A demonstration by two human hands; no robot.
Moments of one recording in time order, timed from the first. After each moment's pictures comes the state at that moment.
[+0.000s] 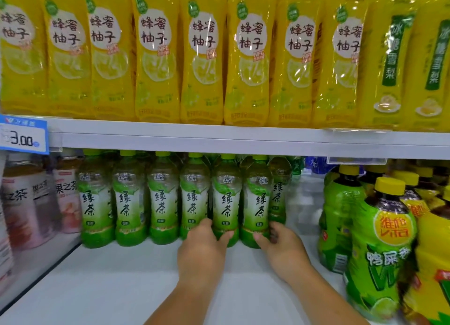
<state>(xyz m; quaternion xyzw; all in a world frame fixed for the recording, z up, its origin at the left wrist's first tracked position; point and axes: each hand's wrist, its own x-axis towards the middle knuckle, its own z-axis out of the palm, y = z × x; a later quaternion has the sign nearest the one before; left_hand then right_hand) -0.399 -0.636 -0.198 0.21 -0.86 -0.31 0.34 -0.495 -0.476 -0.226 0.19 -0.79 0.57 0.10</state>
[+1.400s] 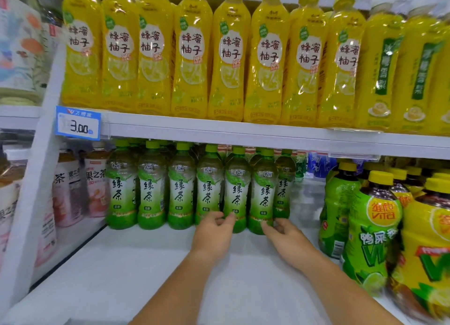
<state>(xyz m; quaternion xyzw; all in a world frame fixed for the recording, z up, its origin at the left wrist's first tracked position) -0.381 -0.642 -0.191 0.17 -0.75 -0.59 0.26 -0.451 -0.467 -0.197 0.15 -0.84 0.52 0.02</state>
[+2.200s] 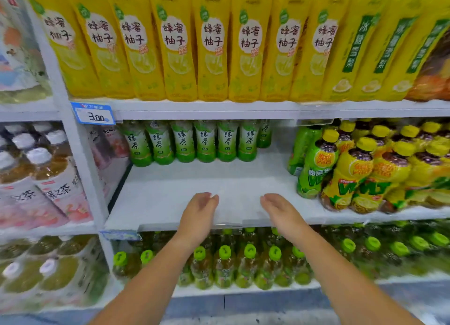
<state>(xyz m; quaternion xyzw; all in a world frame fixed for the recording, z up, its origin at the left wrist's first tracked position) -0.200 -0.617 -0.153 0.23 -0.76 -0.60 0.07 -0.284 -0.405 -0.160 0.07 -0.85 0.50 -0.16</state>
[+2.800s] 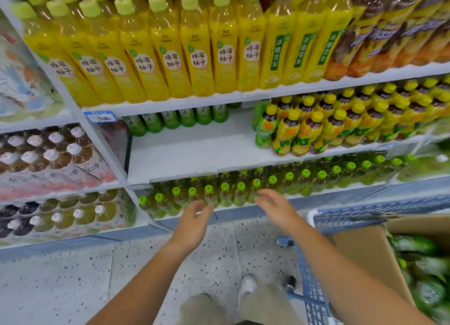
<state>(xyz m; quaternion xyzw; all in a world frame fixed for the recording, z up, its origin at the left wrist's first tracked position) -0.028 -0.527 0.001 0.29 -0.78 -0.54 -0.15 -0.123 -0.299 -0.020 -0.05 -0.81 0.50 -0.31</state>
